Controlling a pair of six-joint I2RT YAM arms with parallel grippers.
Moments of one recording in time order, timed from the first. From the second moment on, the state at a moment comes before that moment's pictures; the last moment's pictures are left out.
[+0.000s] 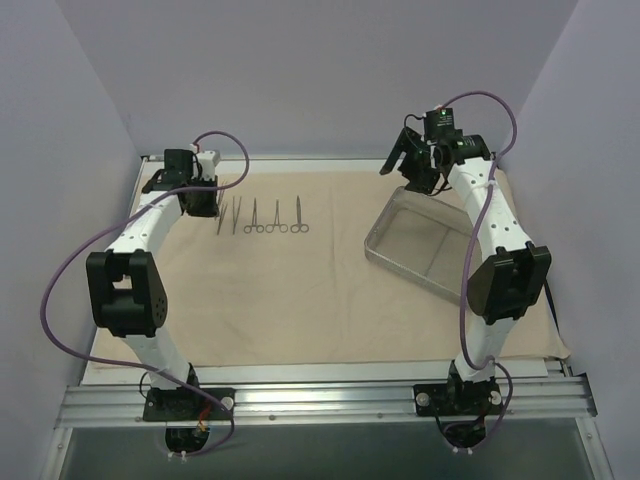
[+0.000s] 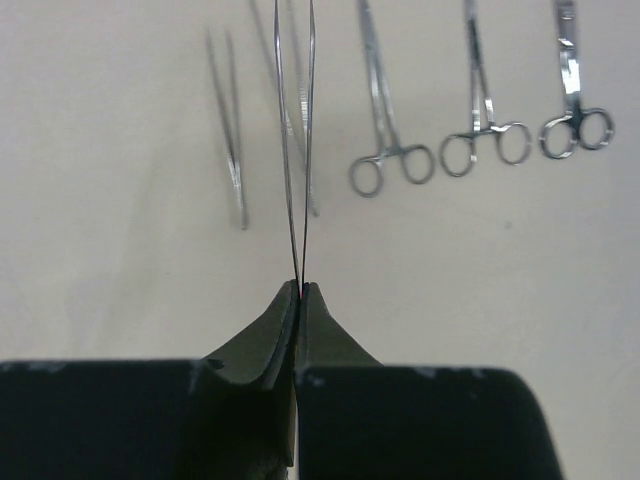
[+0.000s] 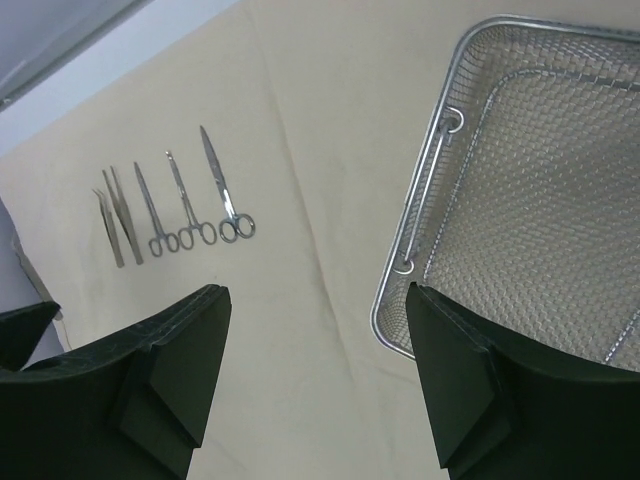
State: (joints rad) left arm -0.06 1.76 1.47 -0.58 0.20 0.02; right arm 0.19 1.85 1.93 -0.89 -0.10 0.66
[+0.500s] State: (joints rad) left arm 0.10 2.07 1.59 -0.57 0.13 0.07; right arm 0.06 1.85 1.84 -0.89 -0.18 0.62
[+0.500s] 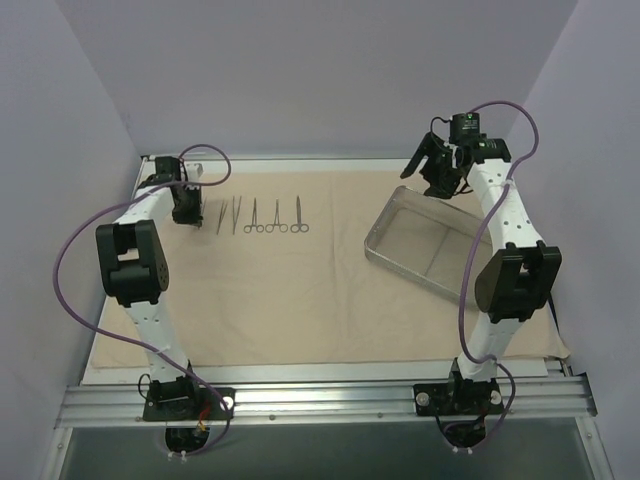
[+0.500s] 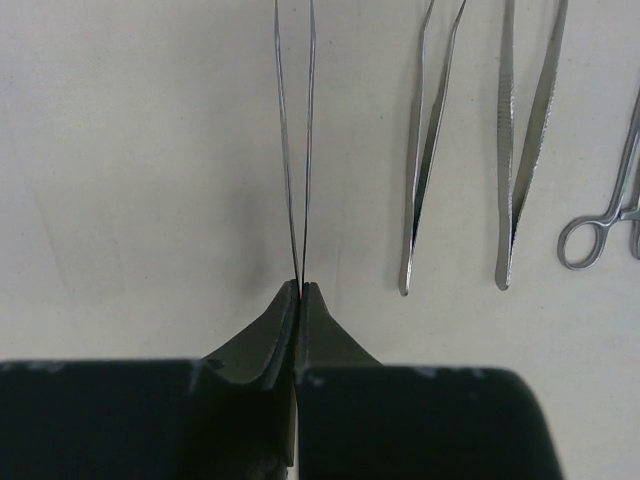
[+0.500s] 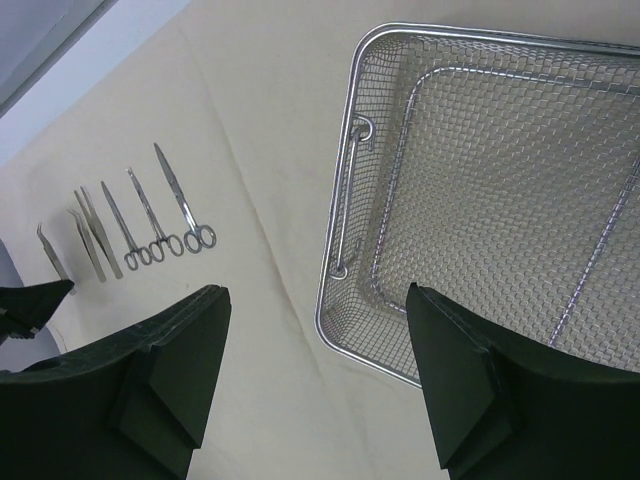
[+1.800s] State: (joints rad) left arm 0.05 2.19 1.70 -0.64 0.09 -0.05; right arm 0.04 1.85 1.79 -0.88 -0.23 0.62
